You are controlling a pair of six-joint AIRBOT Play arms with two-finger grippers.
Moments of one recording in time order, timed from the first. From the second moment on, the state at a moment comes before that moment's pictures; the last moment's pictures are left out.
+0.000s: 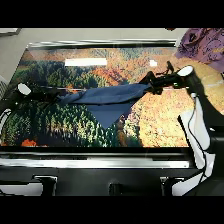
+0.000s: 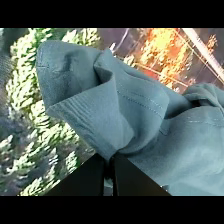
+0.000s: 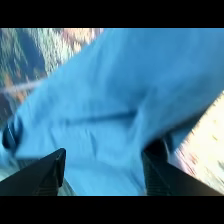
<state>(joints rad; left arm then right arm) 0.09 -1.56 1.26 1.20 -0.88 -1.93 -0.06 -1.80 1.67 -0.77 1.16 1.67</state>
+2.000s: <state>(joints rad) 0.09 -1.56 1.26 1.19 -0.91 -1.93 0.57 -1.62 0.86 -0.06 0.43 1.41</state>
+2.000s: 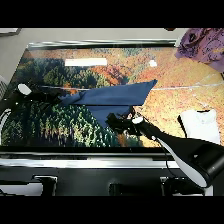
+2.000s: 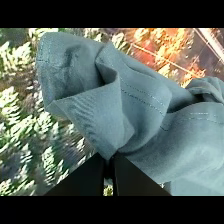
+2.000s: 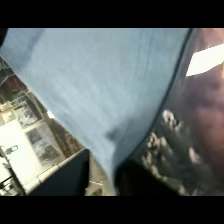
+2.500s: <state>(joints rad) 0.14 -1.49 1.42 1.19 -0.99 -1.89 0.32 -1.29 0.91 -0.22 0.48 1.37</state>
